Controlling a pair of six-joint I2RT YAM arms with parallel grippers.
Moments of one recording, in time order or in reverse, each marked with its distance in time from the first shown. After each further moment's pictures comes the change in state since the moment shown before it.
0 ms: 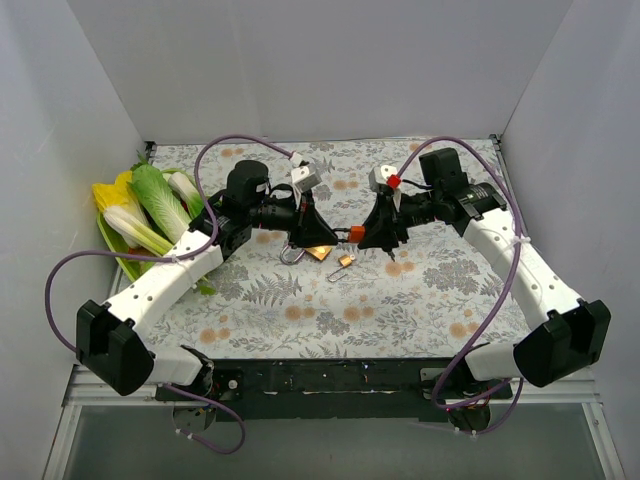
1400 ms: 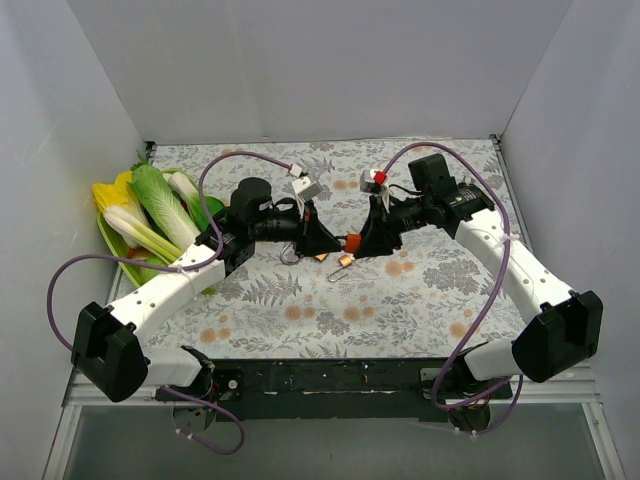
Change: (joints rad) left arm -0.059 -0.048 -0.175 0.213 -0.121 -0.140; right arm 0.044 0.035 -0.044 0.040 0.026 0.241
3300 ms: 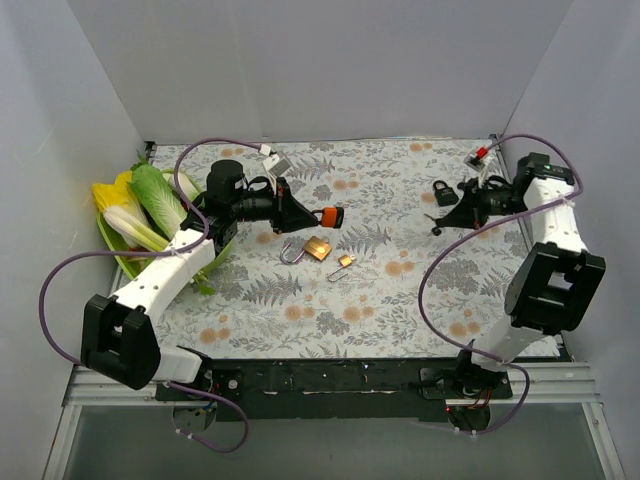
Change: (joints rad) left arm 0.248 0.056 0.028 0.039 0.141 -0.008; right arm -0.673 0.243 0.148 -0.485 -0.015 -0.474
